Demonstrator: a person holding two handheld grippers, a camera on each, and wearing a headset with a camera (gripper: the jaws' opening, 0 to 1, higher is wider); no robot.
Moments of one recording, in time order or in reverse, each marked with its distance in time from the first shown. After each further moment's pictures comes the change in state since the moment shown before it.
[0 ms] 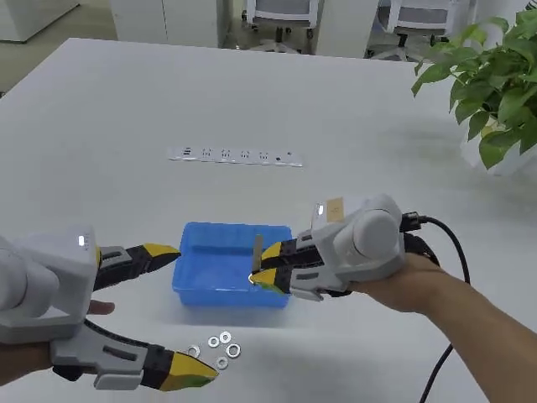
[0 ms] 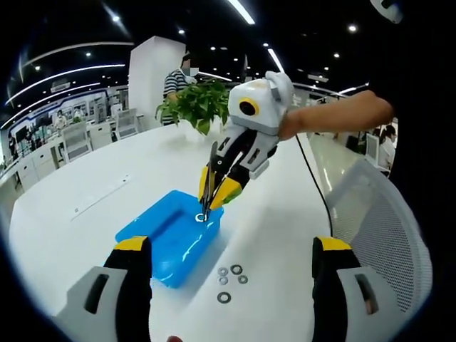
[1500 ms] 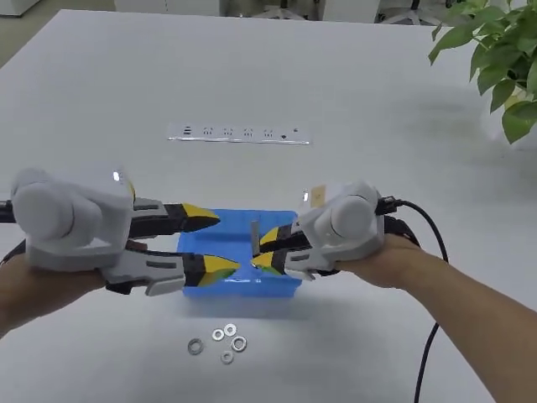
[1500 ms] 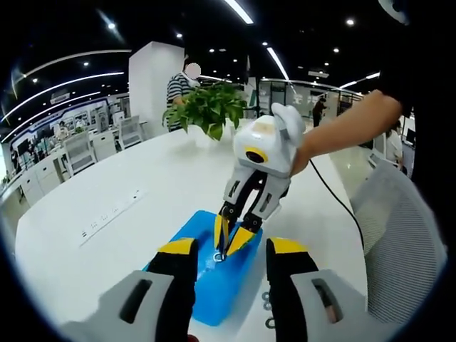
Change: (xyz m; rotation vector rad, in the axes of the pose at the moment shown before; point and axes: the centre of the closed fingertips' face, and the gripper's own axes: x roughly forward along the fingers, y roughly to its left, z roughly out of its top) left arm 0.041 0.058 0.027 0.062 -0.003 0.031; right arm 0.042 -0.027 -0.040 0.046 0.041 0.017
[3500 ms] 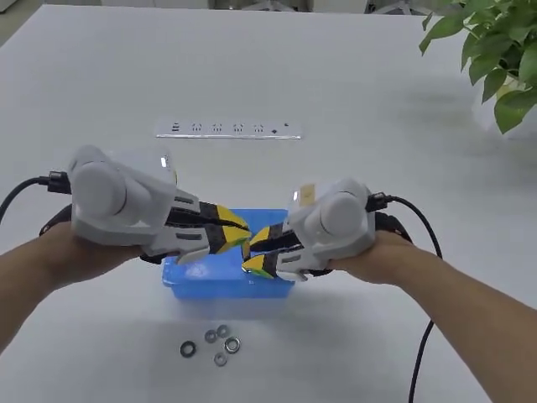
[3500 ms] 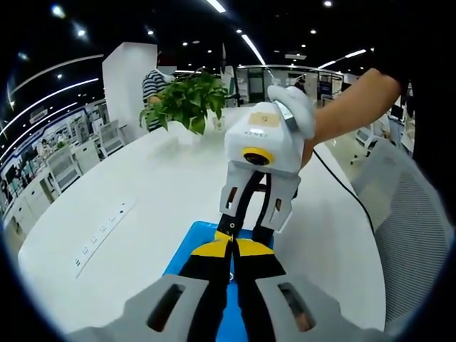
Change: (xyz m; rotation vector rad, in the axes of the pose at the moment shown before) left arm 0.039 0.004 0.006 0.125 0.065 -0.092; right arm -0.001 0.000 -0.001 0.020 -0.001 0.016
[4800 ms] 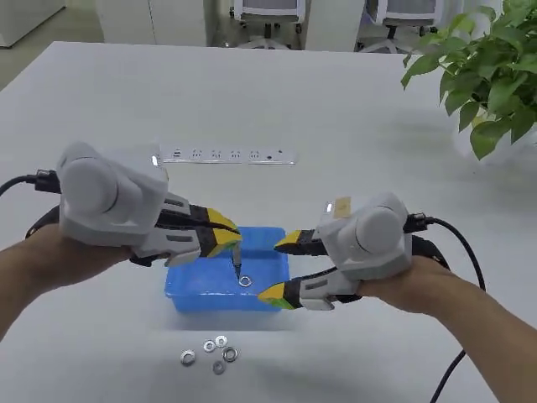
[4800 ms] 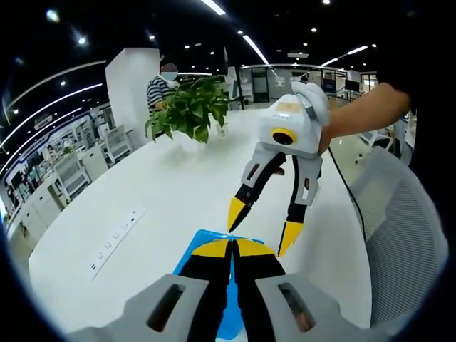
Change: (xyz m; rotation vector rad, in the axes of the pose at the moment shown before) left arm -0.031 -0.013 0.029 0.025 0.002 0.042; right arm -0.059 0.022 0.008 0.077 -0.001 -0.116
